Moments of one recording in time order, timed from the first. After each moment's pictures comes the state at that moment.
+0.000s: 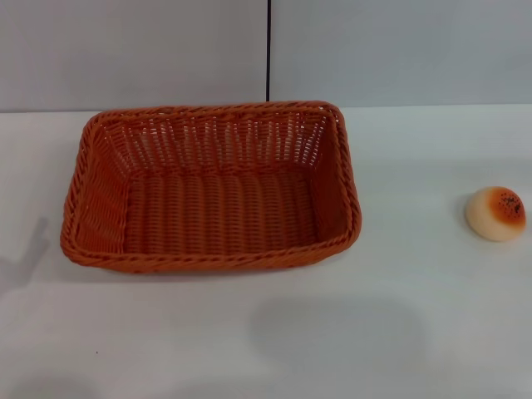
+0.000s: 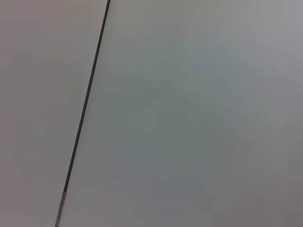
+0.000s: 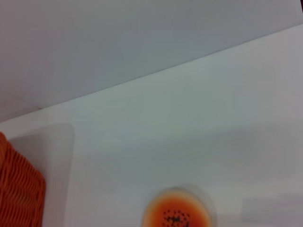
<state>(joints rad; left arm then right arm) -0.05 -2.06 0.54 0.11 1.12 1.74 -0.57 0.51 1.87 -0.53 -0.95 -2.50 -1.65 2.47</state>
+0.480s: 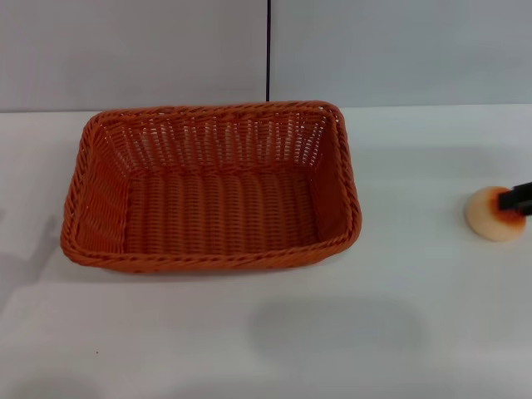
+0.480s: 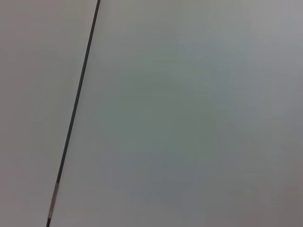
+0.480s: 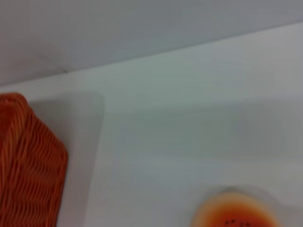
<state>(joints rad) -0.07 -2.07 0.54 0.06 1.13 1.72 -0.53 0.62 1.89 -0.65 -0.74 -2.50 -1.51 2.40</state>
